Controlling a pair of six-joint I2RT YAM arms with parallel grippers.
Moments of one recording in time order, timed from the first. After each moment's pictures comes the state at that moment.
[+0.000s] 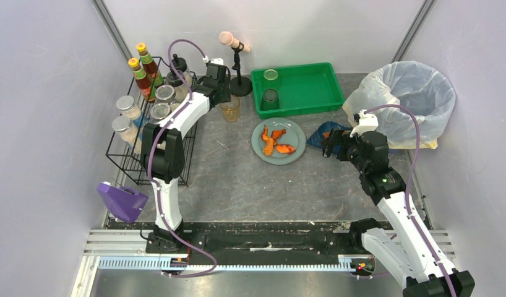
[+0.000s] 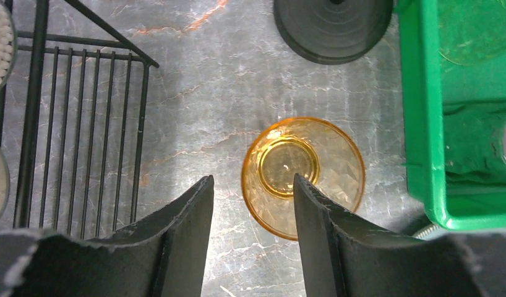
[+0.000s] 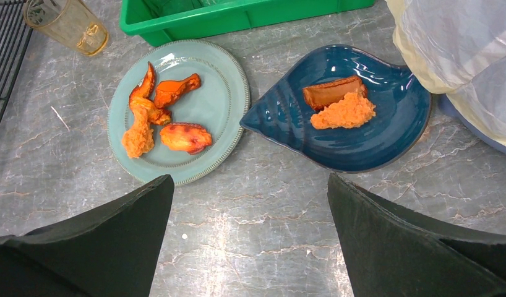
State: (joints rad) left arm -0.33 2.04 1.73 -0.40 -0.29 -0.25; right arm 0.22 0.77 0.68 -0.31 0.02 0.27
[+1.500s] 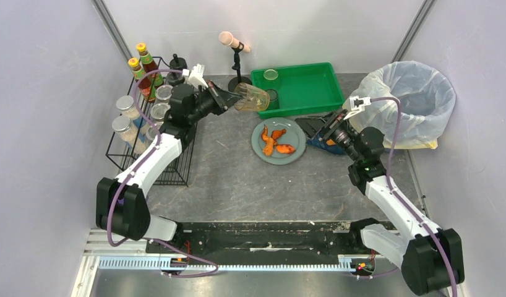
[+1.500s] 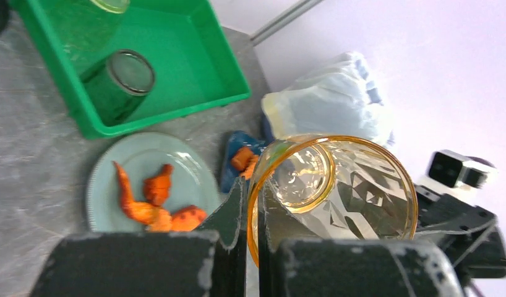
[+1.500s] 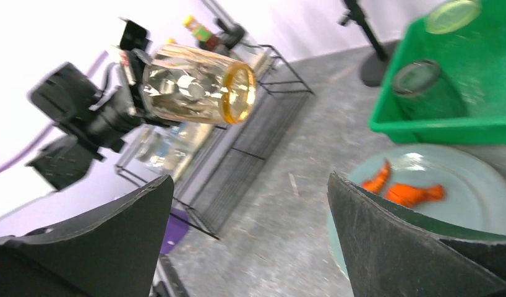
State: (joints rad) left arm -0.29 1.42 1.09 0.20 0.43 -0.78; right arm 0.23 0.97 0.58 0.50 -0.45 0.75
